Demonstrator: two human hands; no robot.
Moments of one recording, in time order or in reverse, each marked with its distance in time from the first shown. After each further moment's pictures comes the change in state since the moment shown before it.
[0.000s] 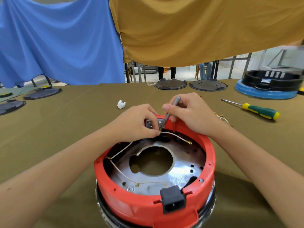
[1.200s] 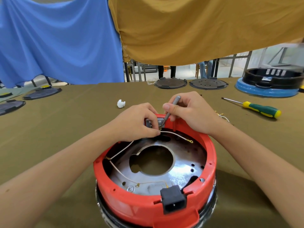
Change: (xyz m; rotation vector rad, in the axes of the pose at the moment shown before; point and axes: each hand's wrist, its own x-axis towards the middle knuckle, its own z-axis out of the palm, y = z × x) left_hand 0.001 -0.002 0.000 -0.003 -0.018 0.000; right_hand 0.000 0.000 0.000 0.045 -0.019 0.000
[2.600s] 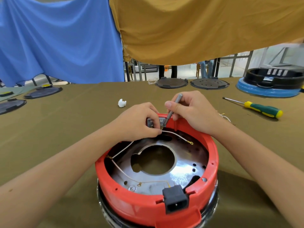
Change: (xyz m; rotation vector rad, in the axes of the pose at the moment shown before) left_hand -0.002 0.005 0.000 0.012 0.011 -0.008; right_hand -0.001 0.000 0.001 -0.033 0.041 0.005
